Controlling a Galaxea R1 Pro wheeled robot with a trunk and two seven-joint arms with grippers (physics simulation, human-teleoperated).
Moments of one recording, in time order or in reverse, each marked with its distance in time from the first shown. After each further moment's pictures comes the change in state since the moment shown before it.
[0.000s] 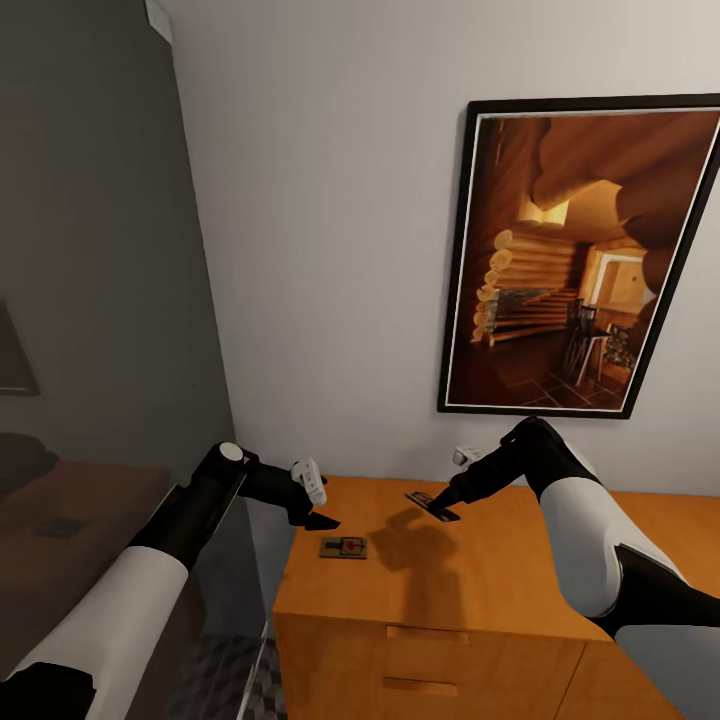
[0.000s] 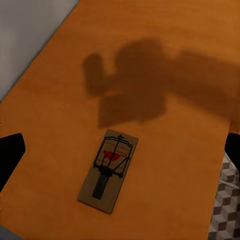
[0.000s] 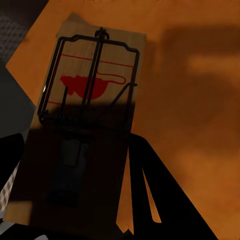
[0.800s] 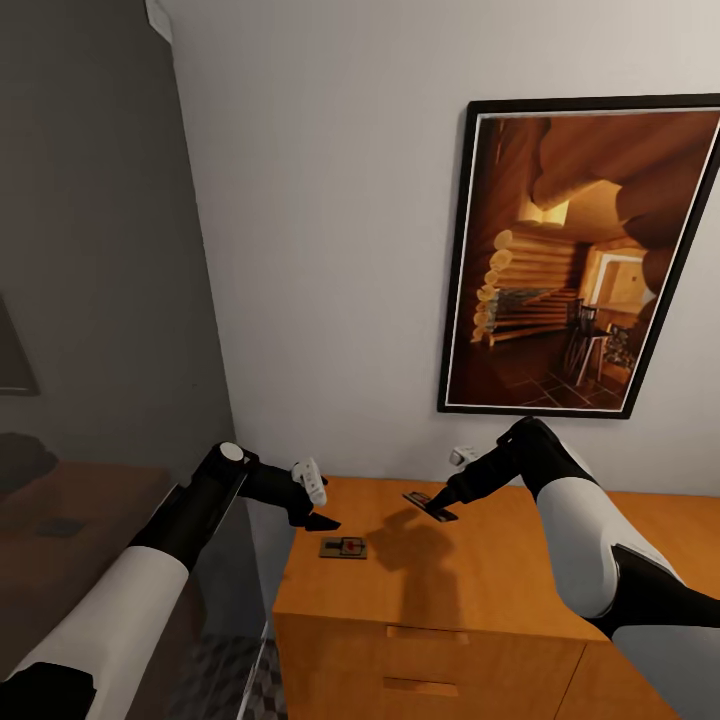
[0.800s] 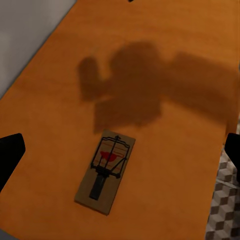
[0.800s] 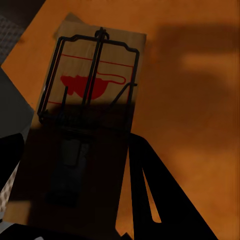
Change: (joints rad) left arm 0.000 -0.001 -0.001 0.000 0.001 0.003 -0.007; right arm 0.000 0.011 0.001 0.001 0.000 -0.001 -0.024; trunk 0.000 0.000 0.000
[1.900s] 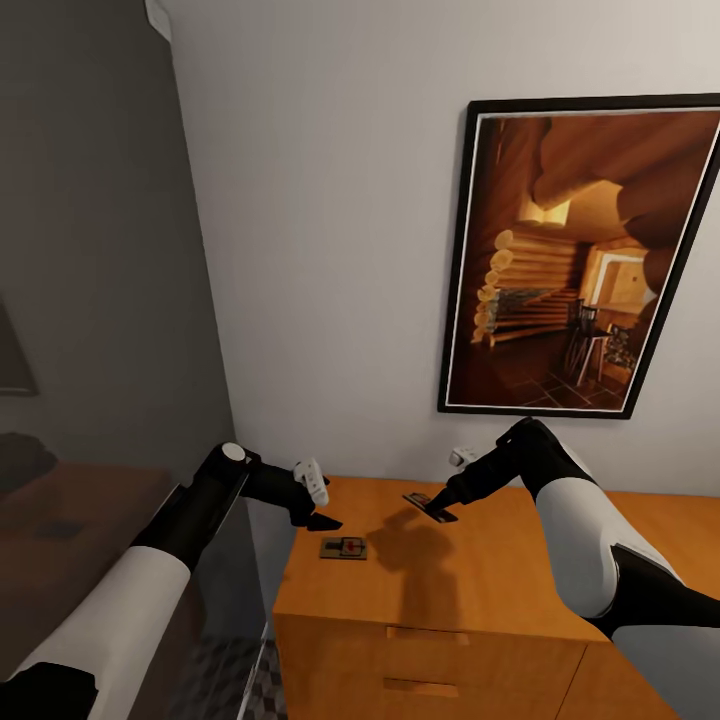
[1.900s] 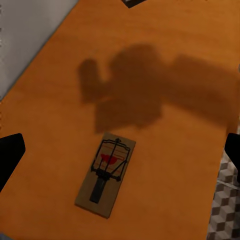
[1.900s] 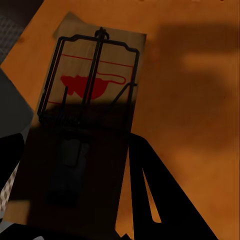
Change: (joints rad) left arm 0.000 -0.006 -0.001 -0.001 -0.001 0.000 0.003; right arm 0.000 0.001 0.000 0.007 0.000 0.000 -0.005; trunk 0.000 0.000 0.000
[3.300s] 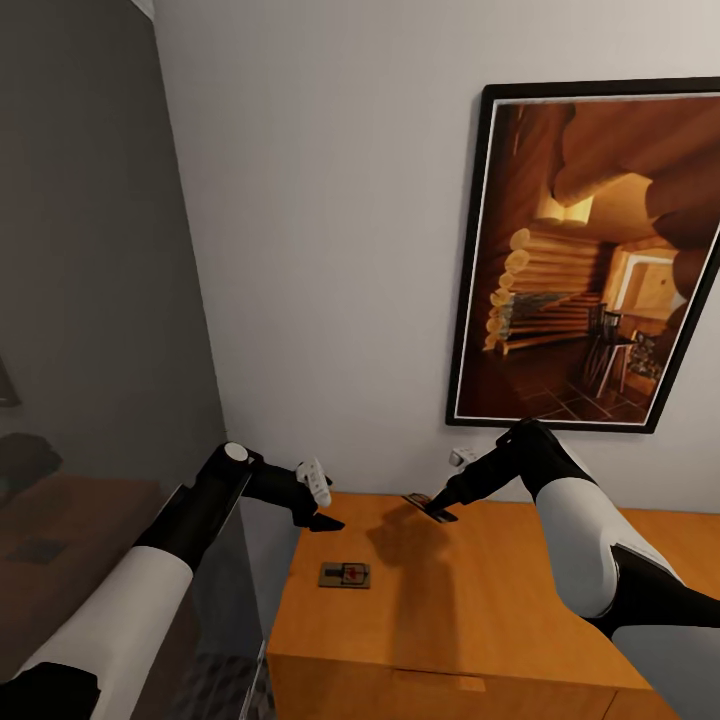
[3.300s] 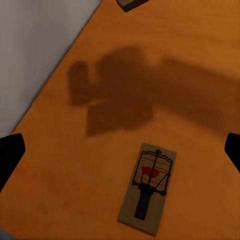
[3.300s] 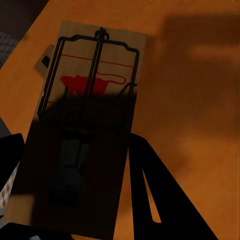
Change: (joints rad) left arm 0.000 -0.008 -0.004 0.001 0.000 0.000 0.001; right arm 0.000 0.000 0.000 0.000 0.000 -0.021 0.000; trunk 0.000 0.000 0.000
